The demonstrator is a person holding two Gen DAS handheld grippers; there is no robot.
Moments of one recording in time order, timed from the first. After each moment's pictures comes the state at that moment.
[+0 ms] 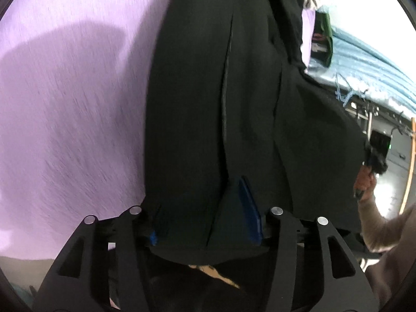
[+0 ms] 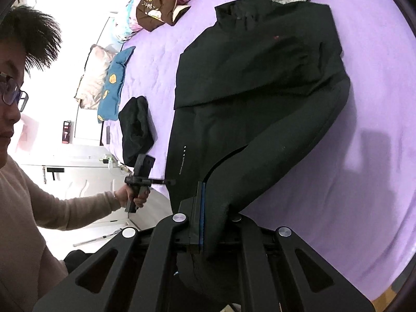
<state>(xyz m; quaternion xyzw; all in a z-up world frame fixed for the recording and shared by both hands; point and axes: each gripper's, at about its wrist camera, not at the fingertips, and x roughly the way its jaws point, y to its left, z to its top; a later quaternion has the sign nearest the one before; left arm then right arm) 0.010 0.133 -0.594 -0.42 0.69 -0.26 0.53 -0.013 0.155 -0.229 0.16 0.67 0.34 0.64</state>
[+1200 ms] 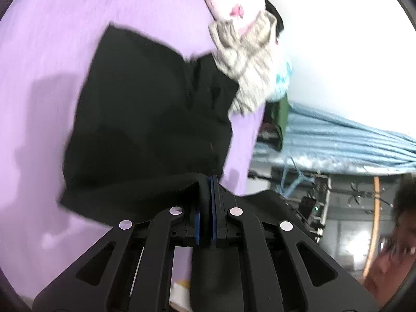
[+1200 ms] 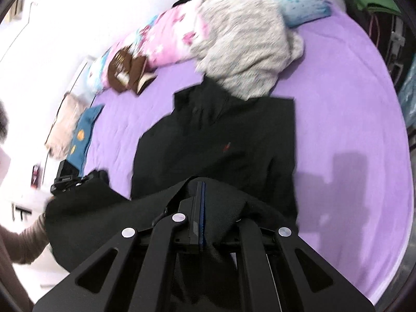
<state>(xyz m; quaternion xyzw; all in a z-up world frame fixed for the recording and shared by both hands) 0.263 0.220 -0.424 -0.51 0.53 -0.19 0.65 0.185 0.129 -0.229 0.14 0.56 0.25 0.78</state>
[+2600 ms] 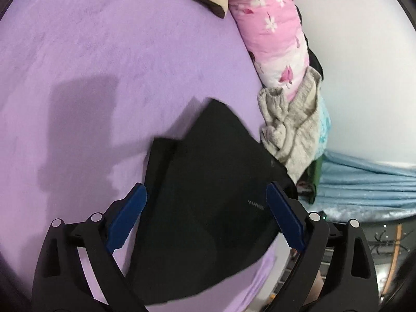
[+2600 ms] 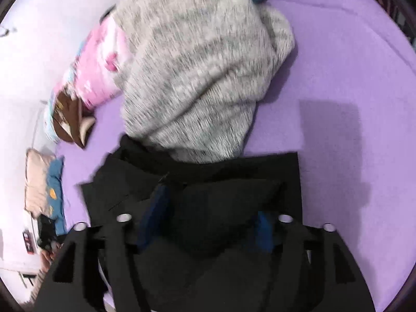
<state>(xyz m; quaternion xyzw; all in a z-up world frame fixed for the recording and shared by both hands) 0.375 0.316 -0.486 -0.50 0.53 -0.08 0.68 0.373 0.155 -0.356 0.23 0.58 0.14 0.77</state>
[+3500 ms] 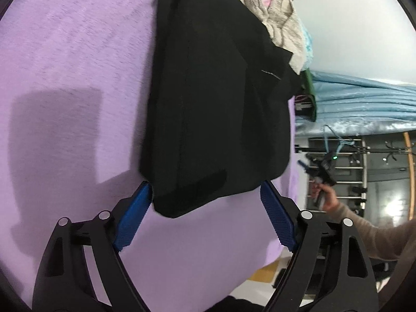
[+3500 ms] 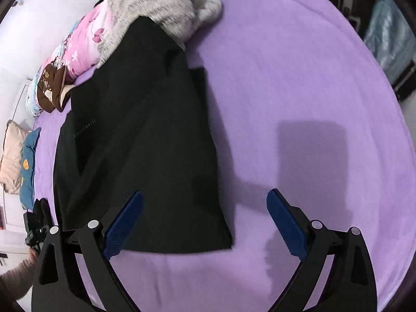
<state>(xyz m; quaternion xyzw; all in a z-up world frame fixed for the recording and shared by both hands) 0.208 0.229 -0.560 -0.41 0.56 -0.23 0.68 0.199 0.061 -0.383 0.14 0.61 0.11 0.77</state>
